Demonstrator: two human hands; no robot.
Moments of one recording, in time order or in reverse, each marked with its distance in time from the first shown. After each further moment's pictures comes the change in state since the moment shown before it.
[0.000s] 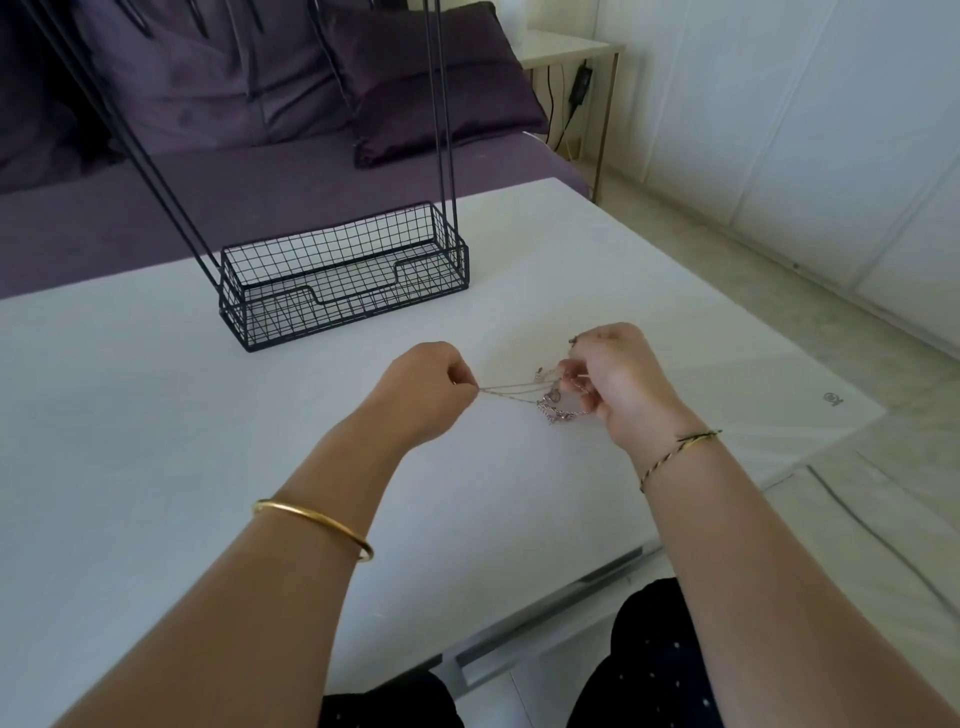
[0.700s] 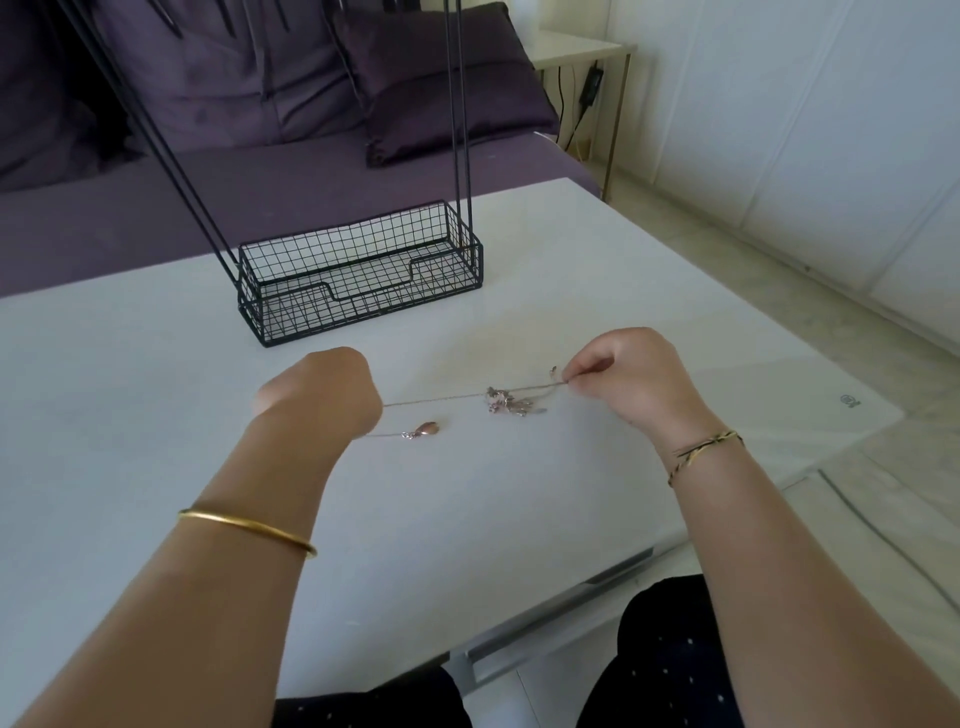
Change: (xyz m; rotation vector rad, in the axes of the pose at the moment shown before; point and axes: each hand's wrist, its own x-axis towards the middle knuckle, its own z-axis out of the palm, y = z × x) left_hand -0.012 -0.038 -0.045 0.627 0.062 -0.396; right_hand 0.004 0.008 -0.014 -0.549 -0.109 -0.440
